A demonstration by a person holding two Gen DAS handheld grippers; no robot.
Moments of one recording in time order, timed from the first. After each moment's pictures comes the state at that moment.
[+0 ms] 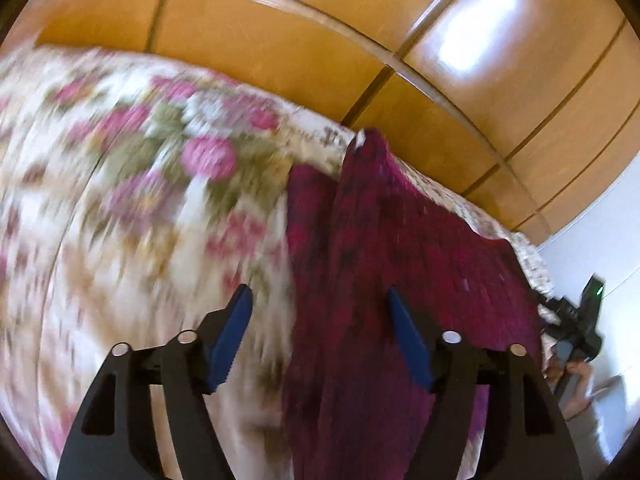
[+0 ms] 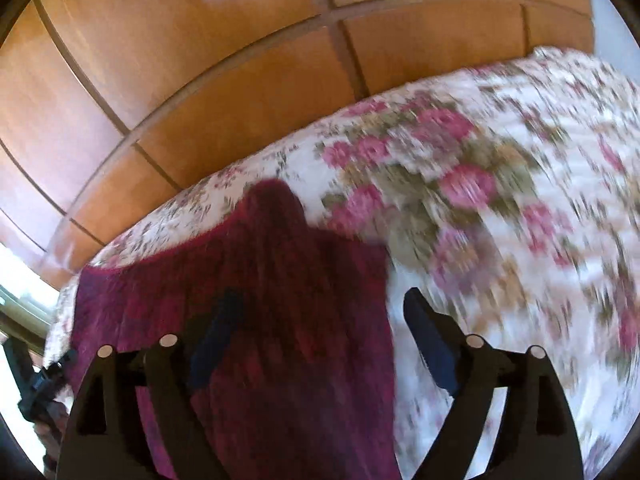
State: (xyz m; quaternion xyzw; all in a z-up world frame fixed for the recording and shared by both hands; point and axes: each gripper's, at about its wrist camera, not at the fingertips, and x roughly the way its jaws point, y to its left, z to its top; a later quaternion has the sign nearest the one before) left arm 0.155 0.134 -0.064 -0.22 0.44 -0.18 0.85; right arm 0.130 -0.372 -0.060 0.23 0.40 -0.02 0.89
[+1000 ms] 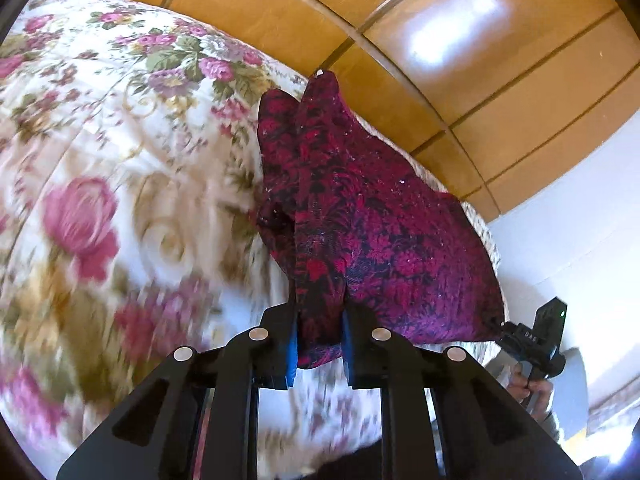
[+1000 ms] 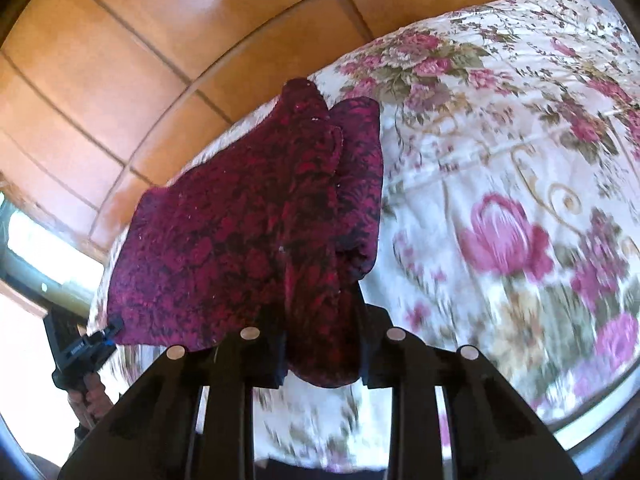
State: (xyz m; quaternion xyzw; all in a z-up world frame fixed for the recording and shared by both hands) left arm 0.029 0.141 -0.066 -0.26 0.45 -0.24 0.82; right arm -0.035 -0.334 -0.070 0.26 0.43 0.05 0.86
